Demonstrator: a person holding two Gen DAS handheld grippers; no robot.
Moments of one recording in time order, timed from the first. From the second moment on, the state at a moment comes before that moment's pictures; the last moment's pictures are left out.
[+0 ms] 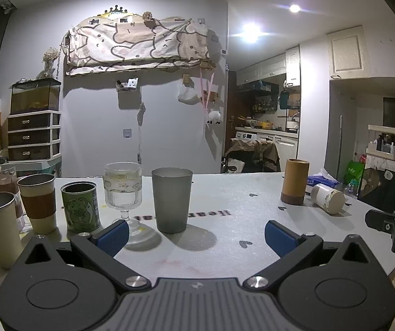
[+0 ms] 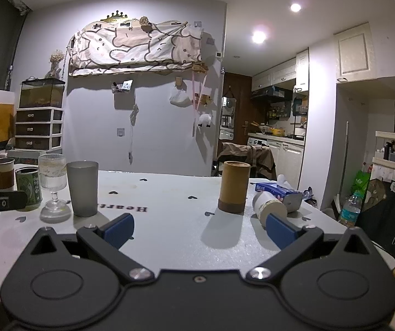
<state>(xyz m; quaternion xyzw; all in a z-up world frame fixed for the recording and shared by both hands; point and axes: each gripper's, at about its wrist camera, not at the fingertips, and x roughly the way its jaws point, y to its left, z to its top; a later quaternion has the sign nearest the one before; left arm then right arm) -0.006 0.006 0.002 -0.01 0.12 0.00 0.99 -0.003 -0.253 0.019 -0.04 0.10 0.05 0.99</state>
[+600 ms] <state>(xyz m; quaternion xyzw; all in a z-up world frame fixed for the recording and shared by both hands) -0.006 0.006 0.001 -0.01 0.12 0.00 0.99 -0.001 -0.251 0.015 -0.04 0.11 0.05 0.99</state>
